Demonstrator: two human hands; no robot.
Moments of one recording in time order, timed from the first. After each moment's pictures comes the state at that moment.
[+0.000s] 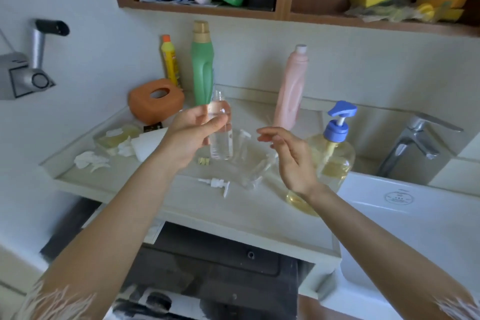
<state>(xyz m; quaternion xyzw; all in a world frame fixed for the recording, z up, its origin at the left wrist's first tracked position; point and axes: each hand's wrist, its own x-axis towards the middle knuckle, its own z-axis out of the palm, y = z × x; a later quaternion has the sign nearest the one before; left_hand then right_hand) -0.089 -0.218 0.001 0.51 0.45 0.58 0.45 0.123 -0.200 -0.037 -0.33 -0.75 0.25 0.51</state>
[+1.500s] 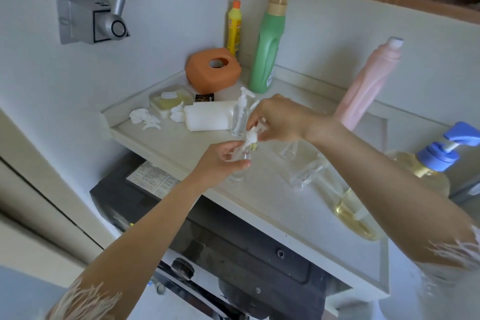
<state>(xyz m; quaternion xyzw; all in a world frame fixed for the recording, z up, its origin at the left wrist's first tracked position) -0.148 -0.243 -0.119 0.49 0.59 0.50 0.40 -0.015 -0.154 0.020 -0.26 -0.97 0.04 -0.02</state>
